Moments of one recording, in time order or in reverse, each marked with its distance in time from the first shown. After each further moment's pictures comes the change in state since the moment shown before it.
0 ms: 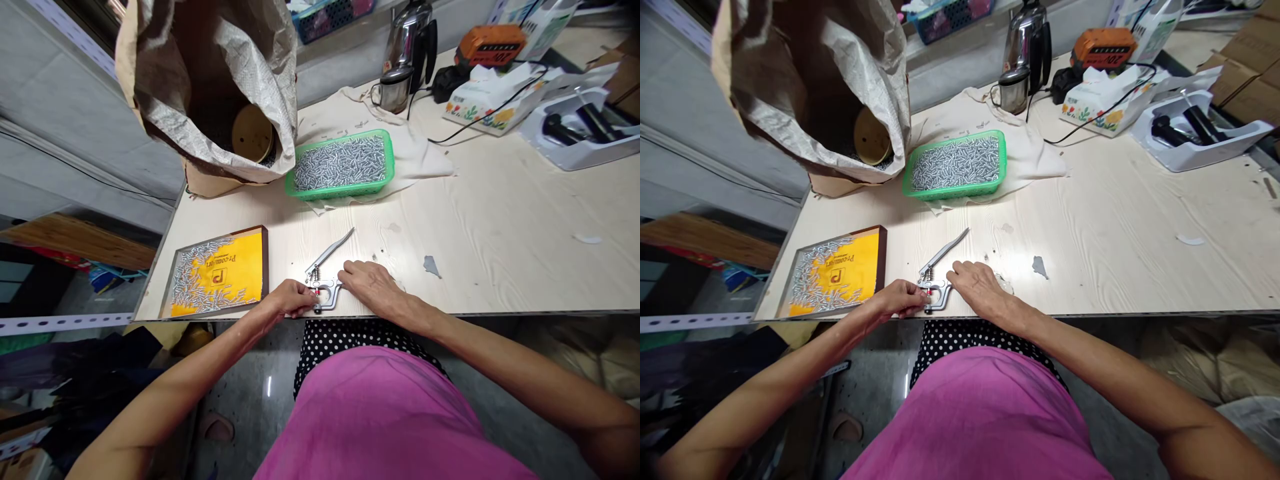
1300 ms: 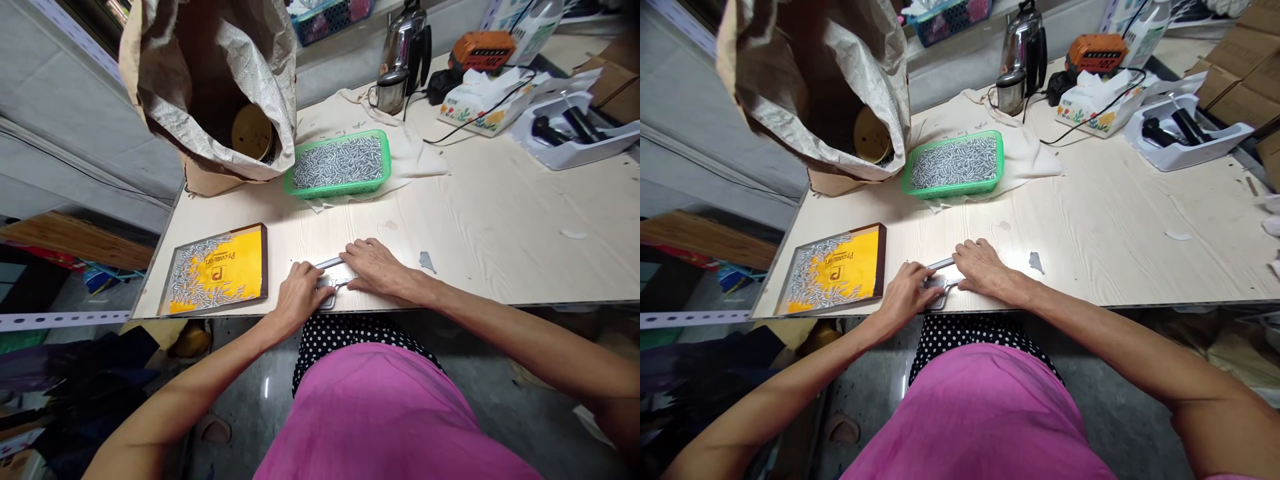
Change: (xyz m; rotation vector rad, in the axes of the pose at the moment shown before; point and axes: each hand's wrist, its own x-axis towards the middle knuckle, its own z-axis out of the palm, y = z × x) left_hand -0.013 0.015 0.034 0.856 0.612 0.573; right_hand 0.010 0.019 -0.036 -0.028 -0.151 -0.031
